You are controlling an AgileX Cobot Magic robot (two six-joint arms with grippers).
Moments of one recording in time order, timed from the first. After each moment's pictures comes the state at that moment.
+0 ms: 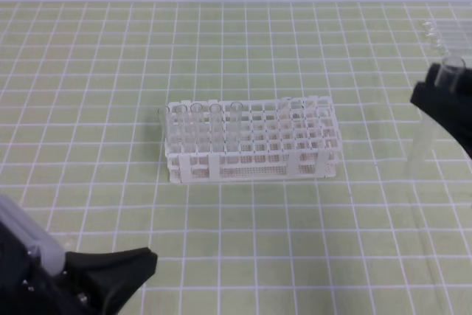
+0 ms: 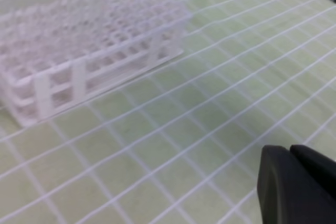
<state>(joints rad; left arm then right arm) -1.18 0.68 -0.43 0.80 0.44 -1.02 0.00 0.88 -0.58 1.73 0.92 -1.97</state>
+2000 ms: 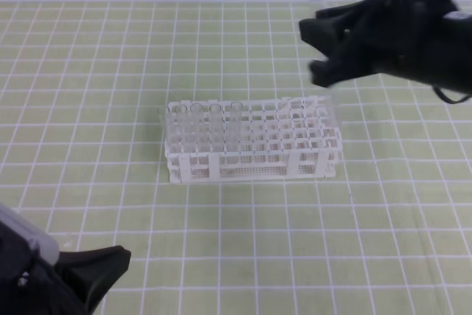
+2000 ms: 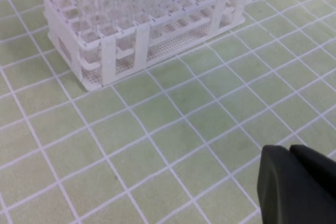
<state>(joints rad) -1.18 0.66 -0.42 0.80 0.57 -1.02 0.44 1.36 -1.06 1.09 0.24 -1.20</state>
